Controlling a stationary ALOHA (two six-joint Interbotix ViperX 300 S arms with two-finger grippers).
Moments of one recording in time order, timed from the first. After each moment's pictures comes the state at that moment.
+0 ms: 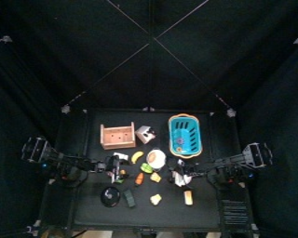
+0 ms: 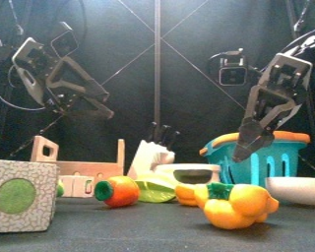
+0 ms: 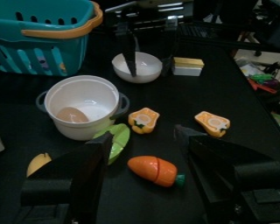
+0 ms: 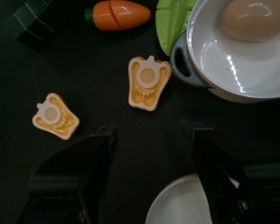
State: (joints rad) left arm -0.13 -0.21 1.13 -0.20 -0.70 0.04; right arm 0.09 -0.19 0.96 -0.22 -0.02 0.64
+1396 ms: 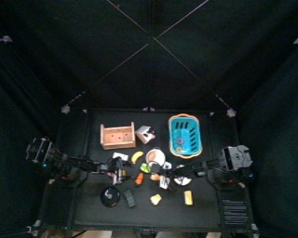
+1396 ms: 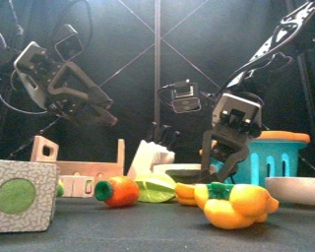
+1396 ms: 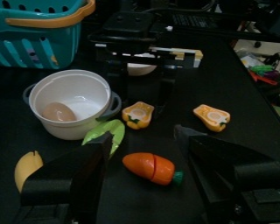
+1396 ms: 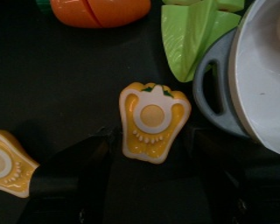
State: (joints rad) left arm -0.14 -0.15 1.11 -0.20 -0.70 0.04; right arm 0.10 0.15 0.68 -0.28 0.16 0.64
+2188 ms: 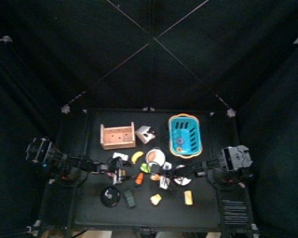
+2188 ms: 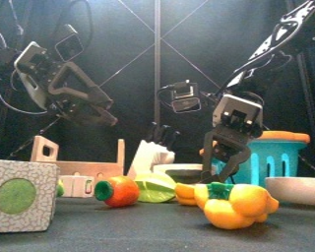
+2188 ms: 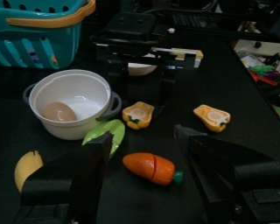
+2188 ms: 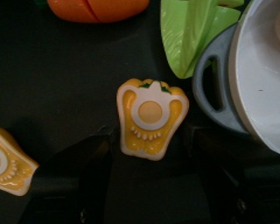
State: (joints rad) left arm -0.15 -0.15 1.11 -0.20 -0.70 0.04; right arm 0.11 0.15 0.67 -0.28 0.20 0.64
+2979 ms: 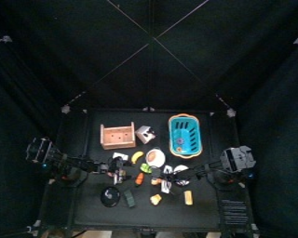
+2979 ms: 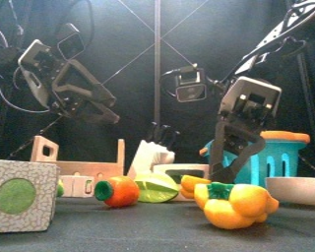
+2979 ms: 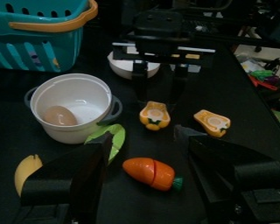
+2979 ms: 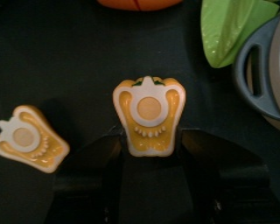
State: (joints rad) left arm -0.14 -0.15 1.09 -0.21 -0.70 0.04; right arm 0.17 0.11 0.67 -0.28 0.22 0.64
